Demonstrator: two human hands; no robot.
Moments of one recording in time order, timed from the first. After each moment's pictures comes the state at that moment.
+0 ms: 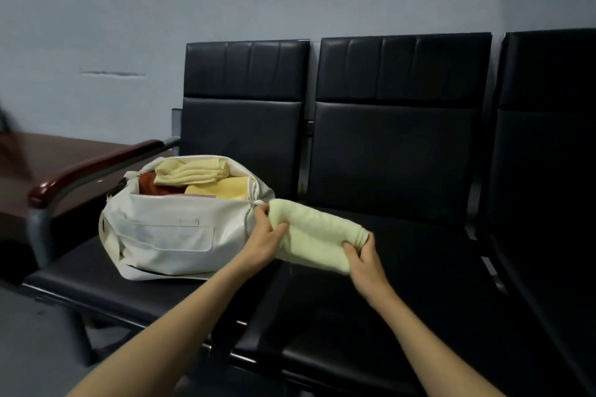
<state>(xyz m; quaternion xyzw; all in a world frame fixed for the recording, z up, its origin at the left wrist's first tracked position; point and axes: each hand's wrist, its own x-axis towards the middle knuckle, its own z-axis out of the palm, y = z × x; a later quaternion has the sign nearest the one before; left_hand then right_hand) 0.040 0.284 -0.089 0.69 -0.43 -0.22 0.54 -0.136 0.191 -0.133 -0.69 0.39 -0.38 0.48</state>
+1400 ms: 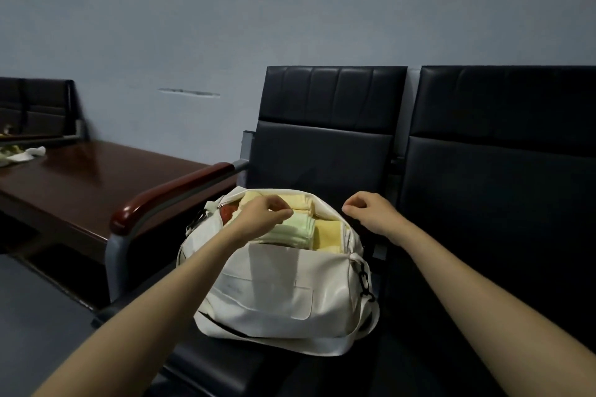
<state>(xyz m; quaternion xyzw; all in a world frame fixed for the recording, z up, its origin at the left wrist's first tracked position) 0.286 0.305 -0.011 0.75 -0.46 -0.12 0.45 0.113 0.140 0.000 -0.86 0.32 -0.23 0.33</state>
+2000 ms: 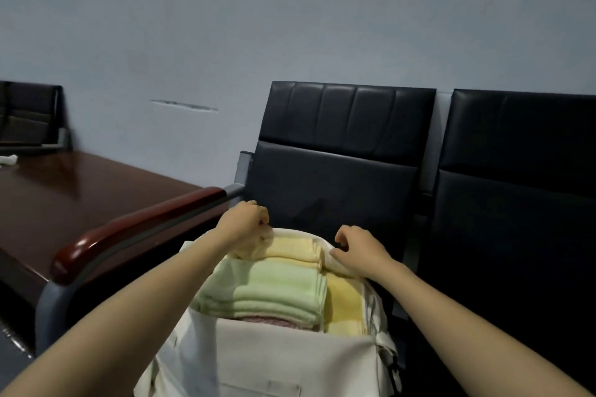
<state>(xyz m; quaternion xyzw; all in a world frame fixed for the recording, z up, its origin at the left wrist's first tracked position) 0.435 0.204 -0.023 0.84 -0.50 0.11 0.15 0.224 0.065 -0.032 -0.93 0.32 -0.14 0.12</state>
